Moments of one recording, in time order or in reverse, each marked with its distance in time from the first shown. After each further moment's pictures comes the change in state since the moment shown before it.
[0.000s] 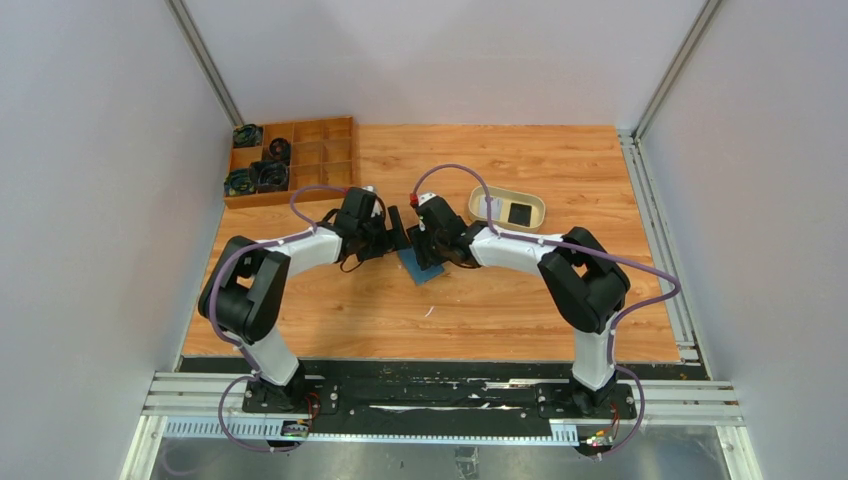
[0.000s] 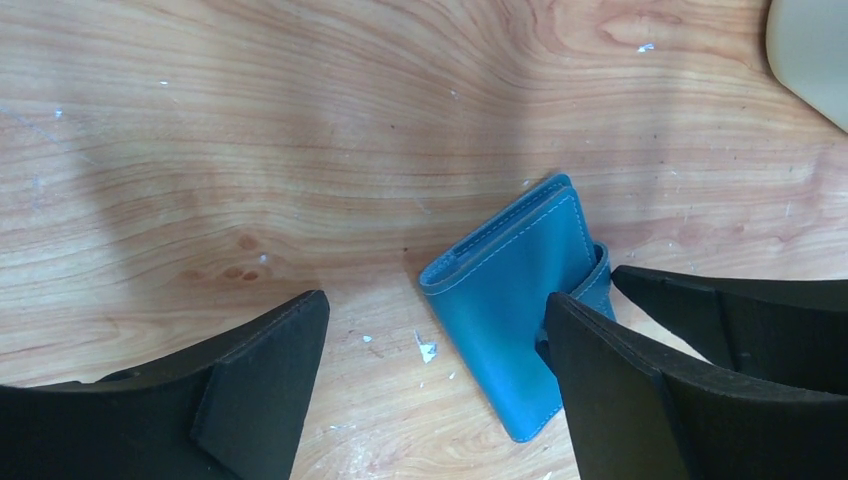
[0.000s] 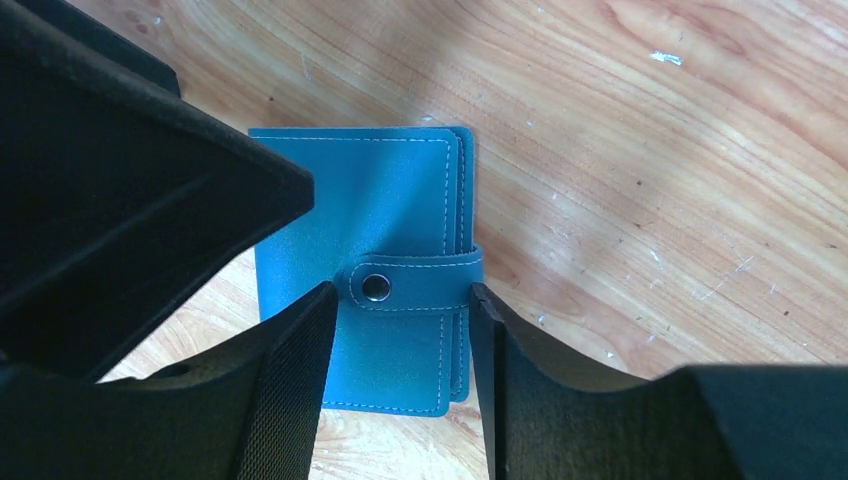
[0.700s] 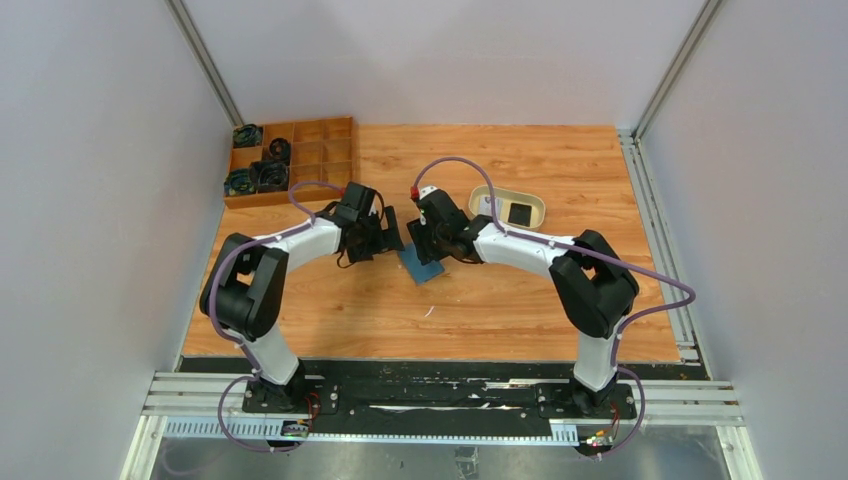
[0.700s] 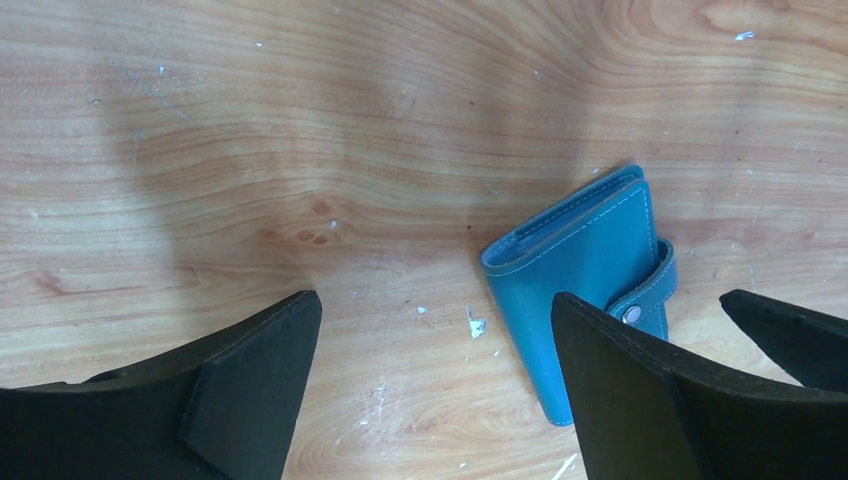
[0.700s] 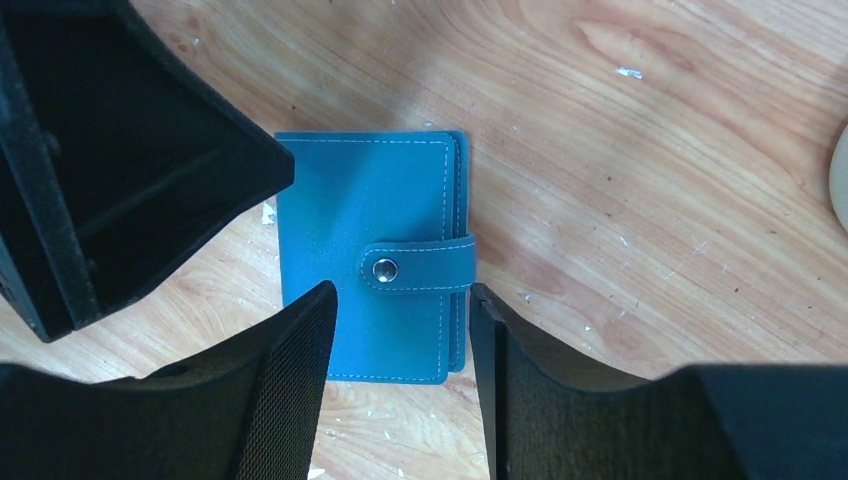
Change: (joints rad) left arm 0.017 0.025 0.101 -0.219 -0.056 0.020; right arm 0.000 -0.053 0.029 -0.065 0.009 0.003
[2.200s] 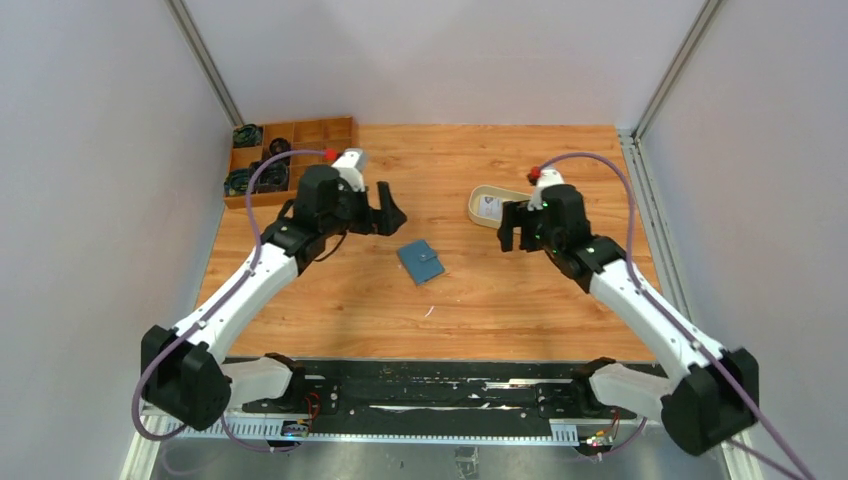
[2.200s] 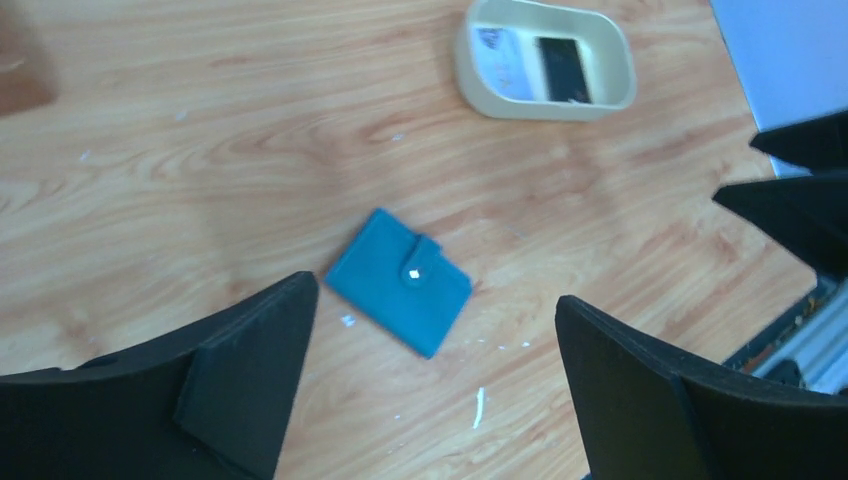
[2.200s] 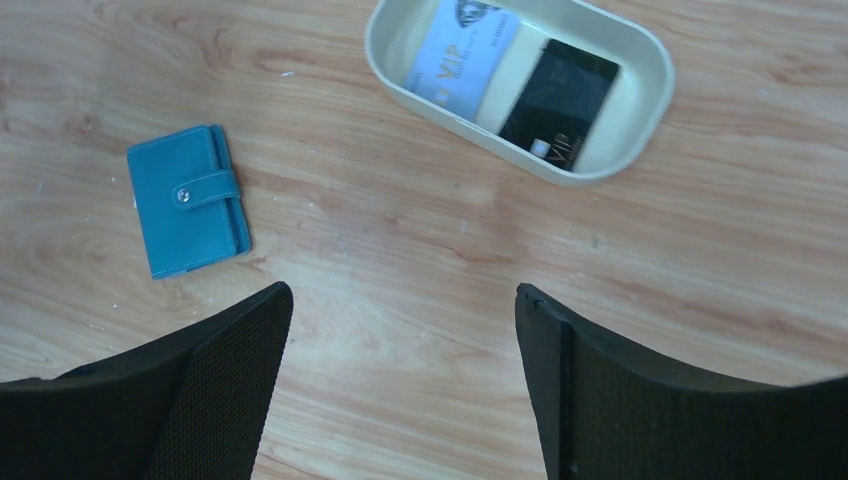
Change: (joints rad) left arm -0.090 -0.468 0.045 0.014 0.078 0.286; right arm -0.417 -0.806 -0.418 -0.101 -0.048 -0.034
